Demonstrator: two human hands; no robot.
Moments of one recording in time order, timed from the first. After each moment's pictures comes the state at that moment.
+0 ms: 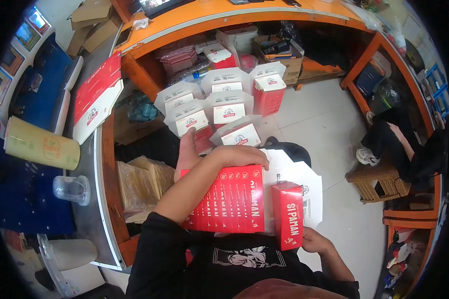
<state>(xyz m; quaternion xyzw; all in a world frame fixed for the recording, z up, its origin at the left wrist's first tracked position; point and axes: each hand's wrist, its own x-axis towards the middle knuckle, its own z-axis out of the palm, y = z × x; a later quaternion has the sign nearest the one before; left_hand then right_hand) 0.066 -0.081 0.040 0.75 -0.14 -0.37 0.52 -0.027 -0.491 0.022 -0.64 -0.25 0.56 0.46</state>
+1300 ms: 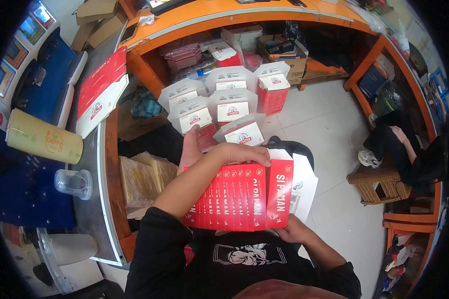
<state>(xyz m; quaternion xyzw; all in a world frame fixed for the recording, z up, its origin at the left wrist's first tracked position) 0.060 -0.082 0.036 0.60 -0.02 -0.45 0.66 -0.022 -0.401 0.017 -0.69 -0.44 0.34 0.47</state>
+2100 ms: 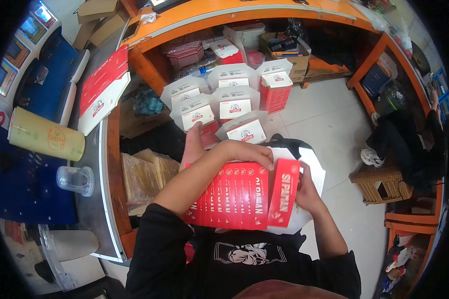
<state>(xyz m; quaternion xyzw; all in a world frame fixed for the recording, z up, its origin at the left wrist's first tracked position) 0.067 -0.085 0.028 0.65 -0.07 -0.47 0.60 0.055 -0.376 0.024 -0.65 -0.22 0.40 0.61</state>
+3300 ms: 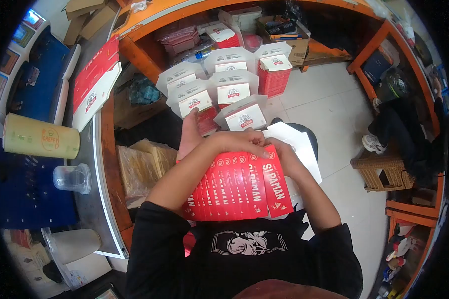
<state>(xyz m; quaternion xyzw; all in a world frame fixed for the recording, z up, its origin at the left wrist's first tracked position) 0.051 -0.071 0.034 0.76 -0.07 -0.37 0.53 0.084 -0.301 0.006 -0.69 -0.27 0.36 0.56</state>
